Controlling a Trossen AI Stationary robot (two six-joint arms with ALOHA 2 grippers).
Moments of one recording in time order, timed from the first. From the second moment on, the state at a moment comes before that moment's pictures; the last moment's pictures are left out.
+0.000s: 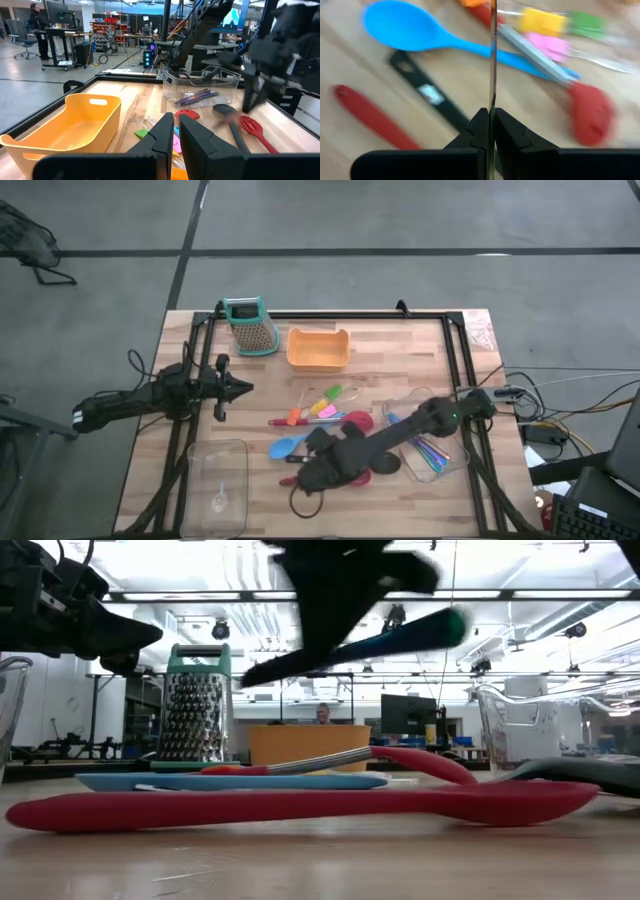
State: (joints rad) left arm 0.21 0.06 0.03 -0.02 0.16 -0.04; right arm 0.43 2.42 2.35 -1.45 0.45 1.24
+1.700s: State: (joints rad) left arm 0.21 0.07 0.03 -0.02 0.16 -0.04; right arm 0.70 1.68 1.24 -1.52 0.44 1.61
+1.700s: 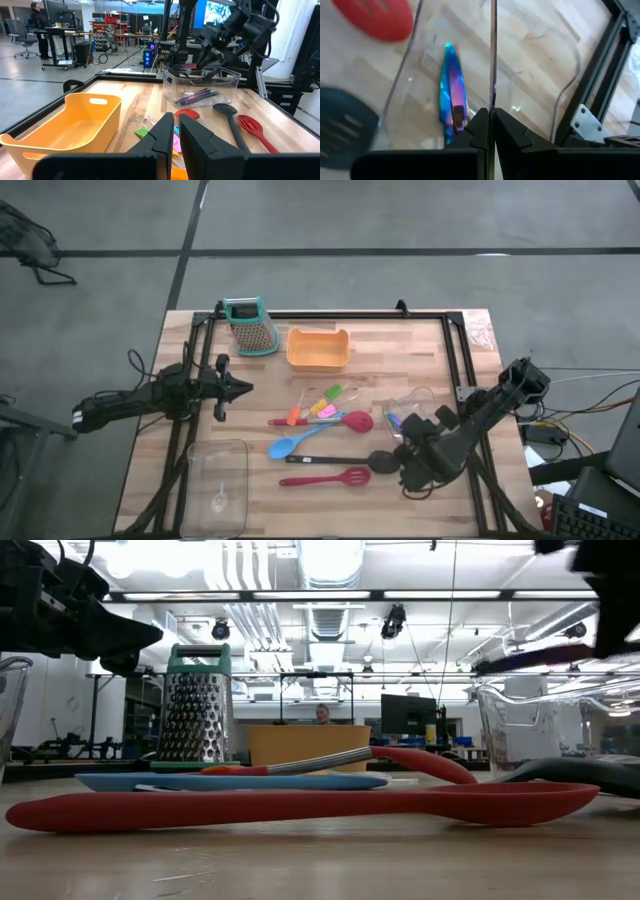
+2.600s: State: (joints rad) left arm 0.21 0.07 0.03 -0.02 0.16 -0.04; right arm 0.74 1.67 0.99 -1.27 0.36 1.59
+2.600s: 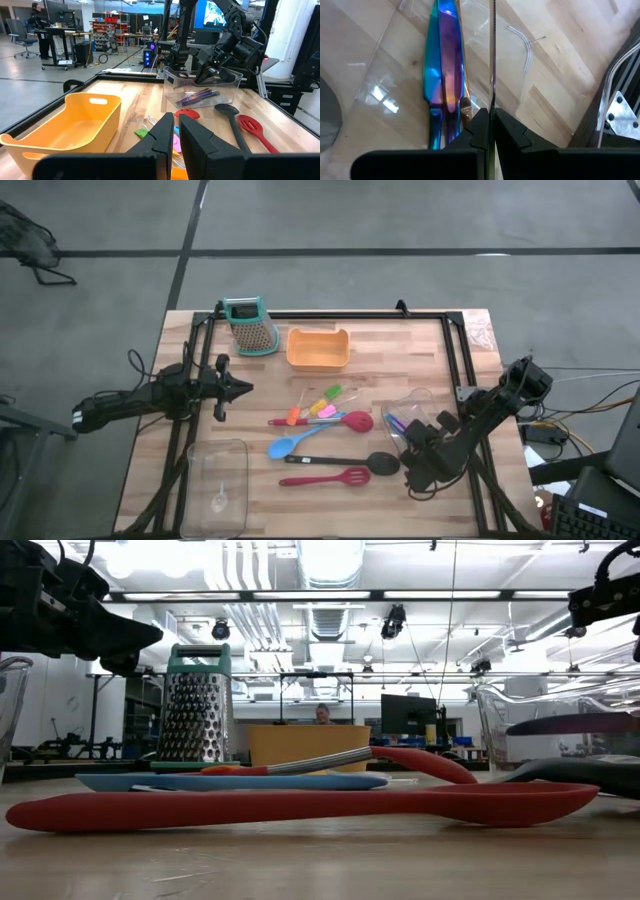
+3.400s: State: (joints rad) left arm 0.21 0.07 0.03 -0.02 0.16 -0.04; right arm 0.74 1.68 1.21 -1.50 0.31 1.63
